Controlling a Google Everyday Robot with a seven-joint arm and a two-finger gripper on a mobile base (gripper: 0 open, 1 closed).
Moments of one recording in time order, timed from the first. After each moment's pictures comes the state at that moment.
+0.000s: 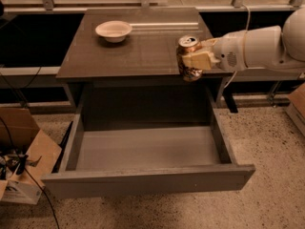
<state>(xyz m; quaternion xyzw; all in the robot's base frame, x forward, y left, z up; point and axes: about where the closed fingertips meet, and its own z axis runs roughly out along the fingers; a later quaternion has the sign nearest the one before) 0.627 -0.119 0.926 -0.40 0.74 0.25 0.48</state>
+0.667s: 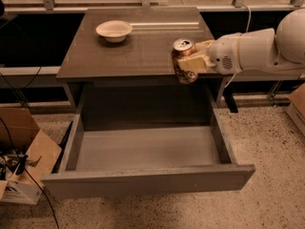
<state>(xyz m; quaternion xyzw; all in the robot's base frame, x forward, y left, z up) 0.621 -0.109 0.918 -0.43 0.73 0.24 0.48</state>
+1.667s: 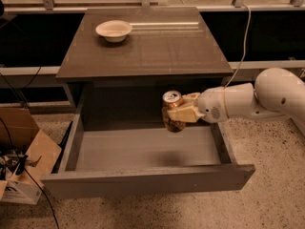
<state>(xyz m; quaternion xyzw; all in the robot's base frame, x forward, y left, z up) 0.552 -0.082 0.794 -0.42 0.74 0.34 0.39</state>
